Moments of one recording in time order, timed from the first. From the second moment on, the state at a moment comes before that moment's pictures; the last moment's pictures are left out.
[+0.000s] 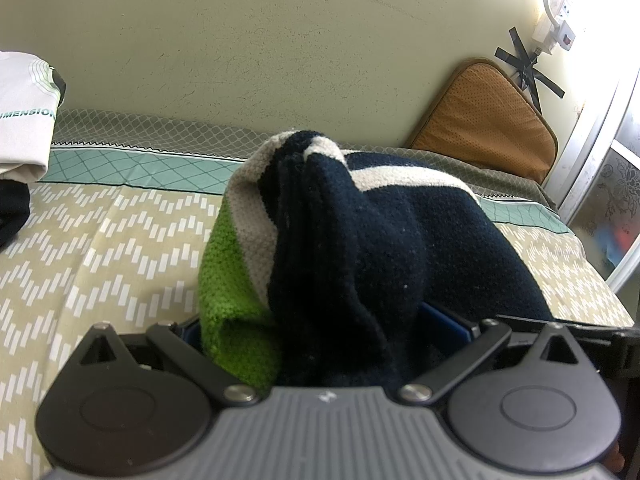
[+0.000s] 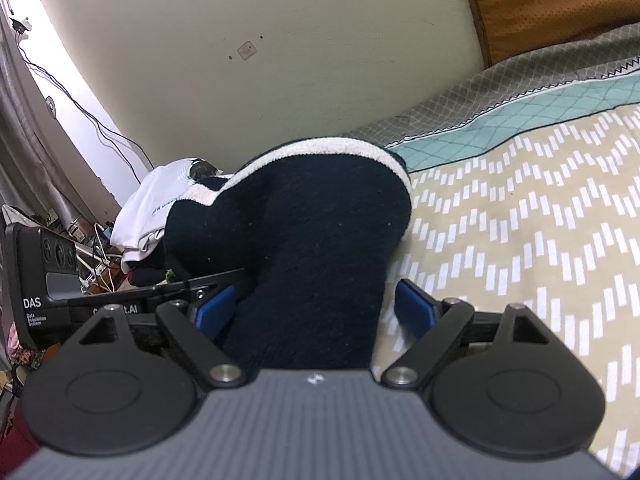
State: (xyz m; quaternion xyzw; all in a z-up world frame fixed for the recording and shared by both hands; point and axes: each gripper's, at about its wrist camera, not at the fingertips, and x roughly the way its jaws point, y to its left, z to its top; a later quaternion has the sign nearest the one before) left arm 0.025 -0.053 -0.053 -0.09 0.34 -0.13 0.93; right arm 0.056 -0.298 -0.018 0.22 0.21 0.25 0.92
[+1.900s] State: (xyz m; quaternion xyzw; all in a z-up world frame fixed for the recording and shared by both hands) left arm 0.025 -0.052 -0.054 -0.10 0.35 -0.13 0.93; right arm 0.055 -0.301 -0.018 0.23 0.21 0.26 0.91
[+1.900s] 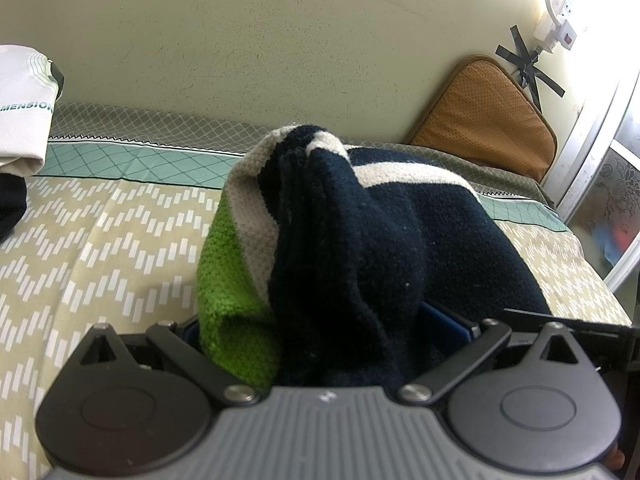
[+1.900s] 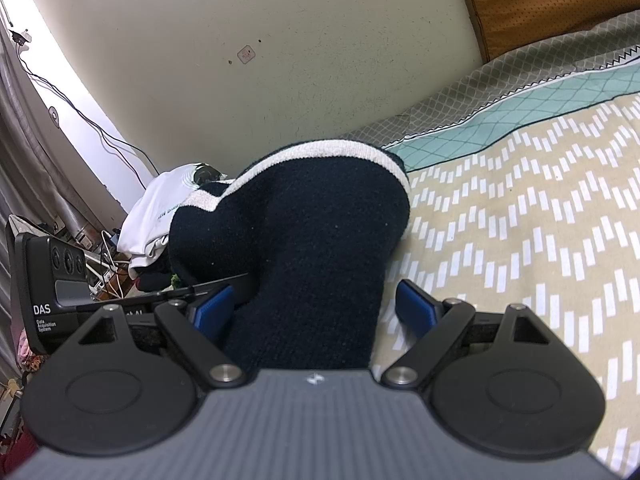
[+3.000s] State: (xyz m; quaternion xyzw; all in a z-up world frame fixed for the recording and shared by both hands) left arm 0.010 -0.053 -0.053 -0.10 0.35 -0.13 0.92; right arm 0.052 -0.281 -0.016 0.16 0.22 0.25 0.93
